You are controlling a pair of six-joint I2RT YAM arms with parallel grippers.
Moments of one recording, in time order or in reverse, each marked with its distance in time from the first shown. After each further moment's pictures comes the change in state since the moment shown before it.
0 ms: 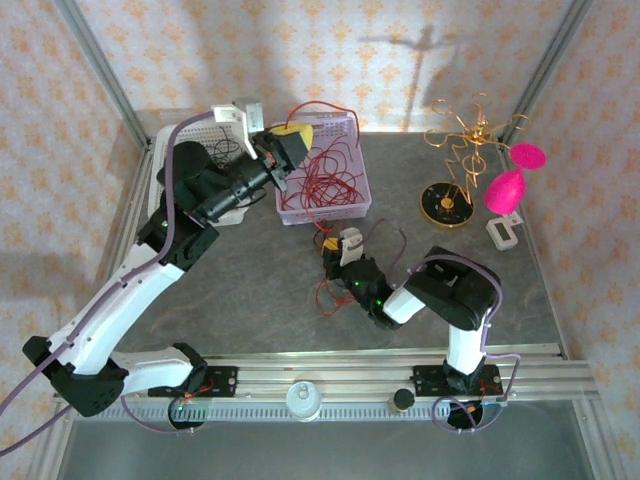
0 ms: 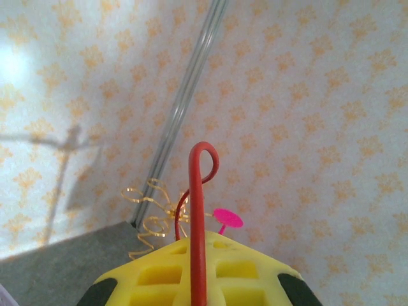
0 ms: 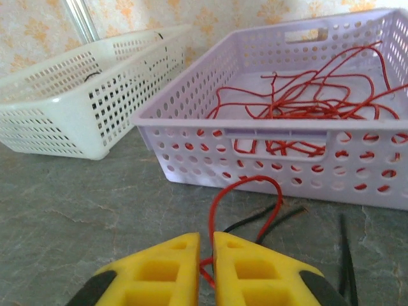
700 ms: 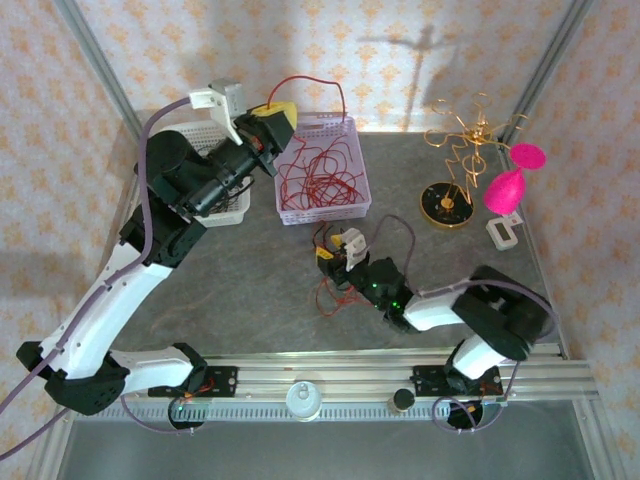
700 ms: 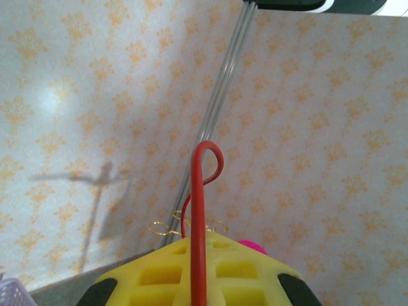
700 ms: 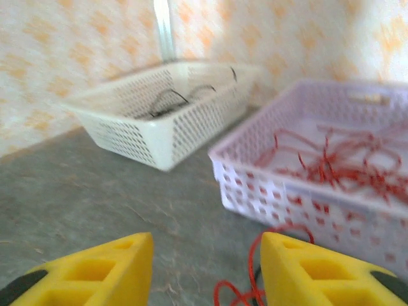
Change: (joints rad) left arm 0.000 0.011 0.117 -0.089 -0.106 0.058; right arm 0.000 -0.361 -0.089 -0.148 -0.238 -0.217
